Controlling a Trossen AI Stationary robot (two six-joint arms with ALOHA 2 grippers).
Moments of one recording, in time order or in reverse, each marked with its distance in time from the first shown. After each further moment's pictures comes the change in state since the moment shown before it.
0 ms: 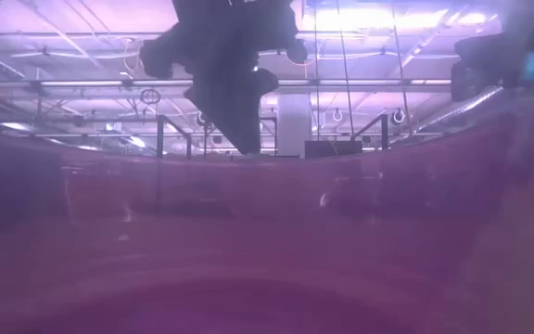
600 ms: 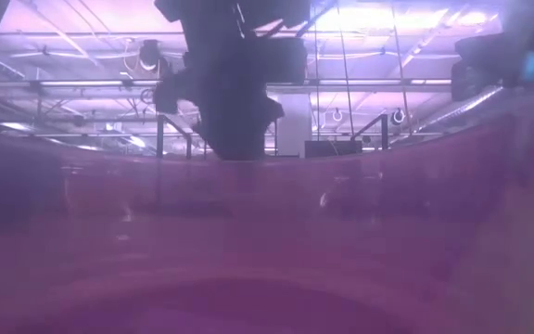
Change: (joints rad) left arm 0.012 0.087 0.000 0.045 -0.003 -0.047; right arm 0.000 0.001 0.000 0.000 0.000 0.000
